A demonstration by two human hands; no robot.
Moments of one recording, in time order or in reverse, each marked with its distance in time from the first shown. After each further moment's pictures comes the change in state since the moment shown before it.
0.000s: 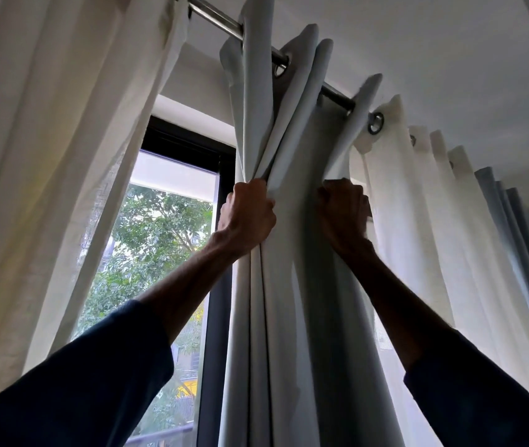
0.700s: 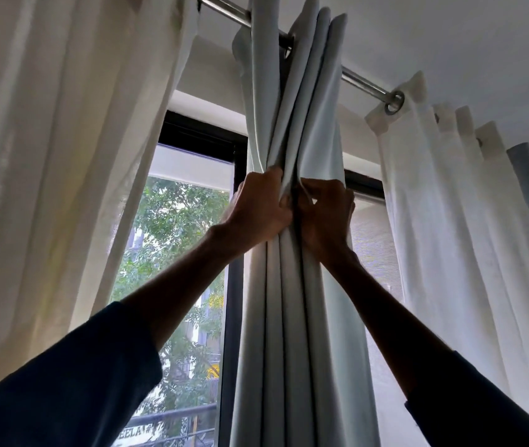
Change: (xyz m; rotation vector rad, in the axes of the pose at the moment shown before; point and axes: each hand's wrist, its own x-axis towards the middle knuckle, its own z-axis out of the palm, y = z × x) left_hand -0.017 0.007 -0.020 0.118 -0.034 0.204; right_hand -0.043 -0.040 0.007 0.415 0.039 0.050
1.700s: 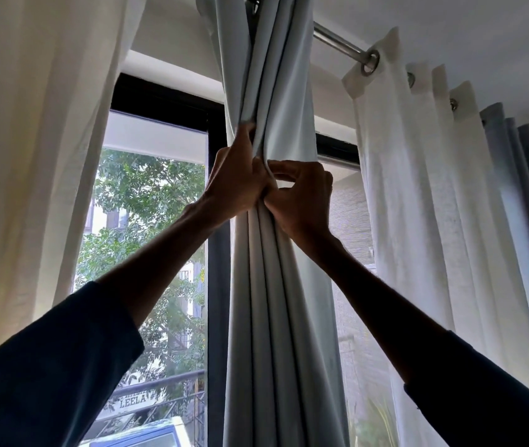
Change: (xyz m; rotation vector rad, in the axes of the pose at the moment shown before) left_hand -0.015 0.041 -0.022 -0.318 -0.018 -0.151; right_hand -0.035 -0.019 -0.027 0.174 -0.015 0.049
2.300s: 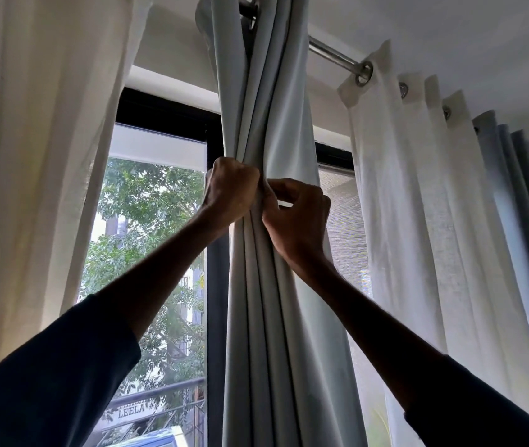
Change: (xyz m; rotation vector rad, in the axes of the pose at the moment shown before) left_hand 0.001 0.006 -0.002 -0.084 0.065 -0.371; right_hand -0.019 -0.010 -0.006 -0.015 0.066 0.035
